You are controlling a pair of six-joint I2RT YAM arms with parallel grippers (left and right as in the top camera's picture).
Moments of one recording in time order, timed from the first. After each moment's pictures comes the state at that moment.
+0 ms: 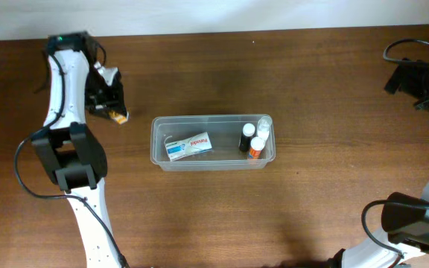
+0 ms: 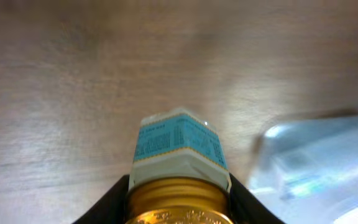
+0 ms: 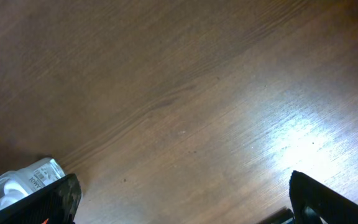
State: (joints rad) left arm 0.11 2.50 2.47 -1.66 0.18 0.10; right arm -0.35 1.84 2.25 -1.69 0.06 0.26
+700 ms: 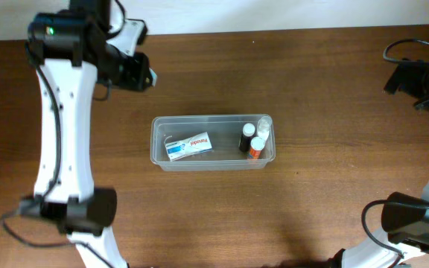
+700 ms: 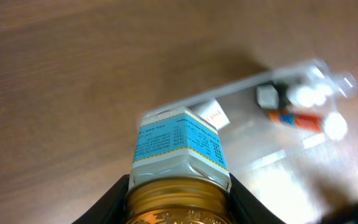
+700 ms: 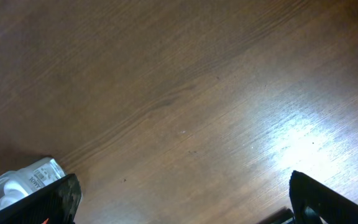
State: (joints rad) left arm -0.15 2.00 2.48 -1.69 0.21 0.10; right arm -0.35 1.84 2.25 -1.69 0.06 0.26
